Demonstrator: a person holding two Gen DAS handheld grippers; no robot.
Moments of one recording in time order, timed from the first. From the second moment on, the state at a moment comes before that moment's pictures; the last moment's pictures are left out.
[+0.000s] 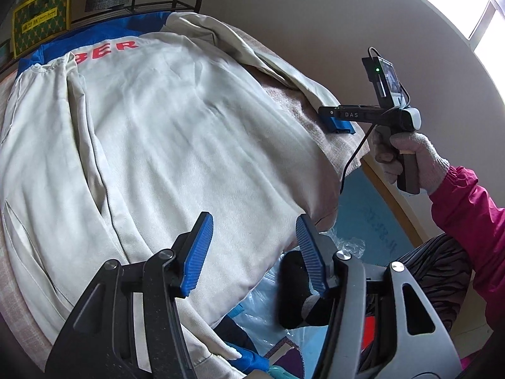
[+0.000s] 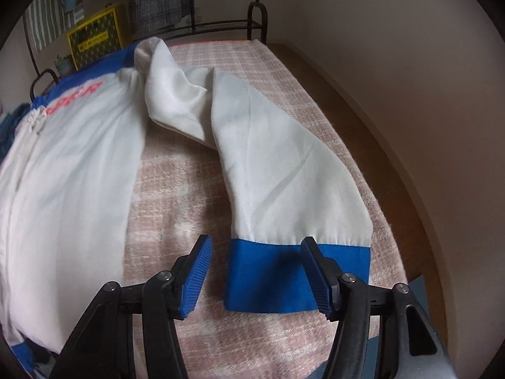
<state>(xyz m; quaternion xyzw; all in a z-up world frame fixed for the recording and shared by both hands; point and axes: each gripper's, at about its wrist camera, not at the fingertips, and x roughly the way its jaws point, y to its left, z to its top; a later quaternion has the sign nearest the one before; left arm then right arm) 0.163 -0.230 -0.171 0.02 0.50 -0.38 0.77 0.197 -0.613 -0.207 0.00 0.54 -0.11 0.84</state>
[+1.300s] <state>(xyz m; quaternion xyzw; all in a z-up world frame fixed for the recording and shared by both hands) 0.196 -0.190 -0.169 -0.08 0.51 -0.34 0.79 0.110 -0.420 -0.210 0.04 0.59 0.25 0.76</state>
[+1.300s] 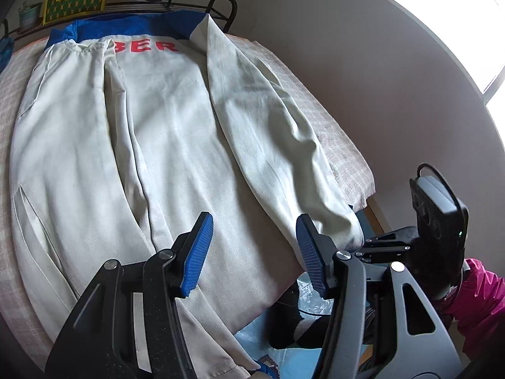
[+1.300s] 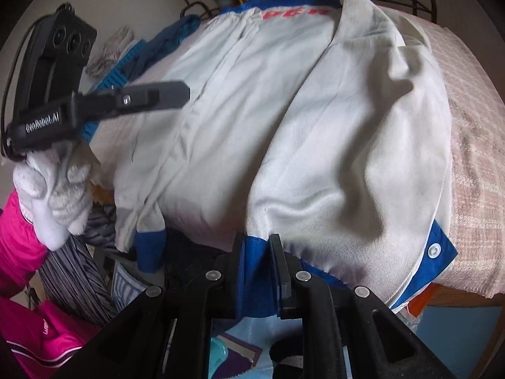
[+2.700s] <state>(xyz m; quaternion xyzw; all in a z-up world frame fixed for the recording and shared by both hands) 0.208 -0.236 -0.227 -0.12 0.60 -0.33 0.72 0.137 -0.555 -0.222 0.21 0.57 0.19 0.77</state>
